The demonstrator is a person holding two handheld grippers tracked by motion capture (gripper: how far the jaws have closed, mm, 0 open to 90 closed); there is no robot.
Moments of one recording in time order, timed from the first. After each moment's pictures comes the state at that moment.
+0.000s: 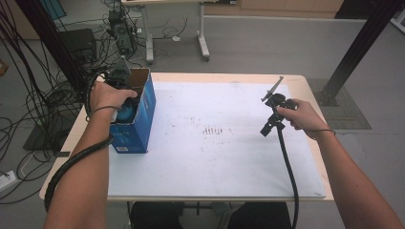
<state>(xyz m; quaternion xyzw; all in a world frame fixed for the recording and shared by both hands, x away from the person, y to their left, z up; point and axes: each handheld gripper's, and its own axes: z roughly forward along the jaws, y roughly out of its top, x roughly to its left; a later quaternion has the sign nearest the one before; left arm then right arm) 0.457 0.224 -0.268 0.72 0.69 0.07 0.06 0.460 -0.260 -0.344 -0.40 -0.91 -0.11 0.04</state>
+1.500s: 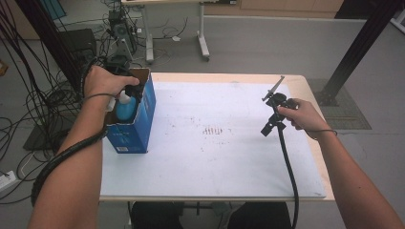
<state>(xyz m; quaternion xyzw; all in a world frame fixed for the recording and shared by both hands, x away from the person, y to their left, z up) 0.448 0.207 -0.212 0.73 0.67 0.06 0.07 0.457 -0.261 -0.340 -0.39 -0.91 -0.11 0.03</state>
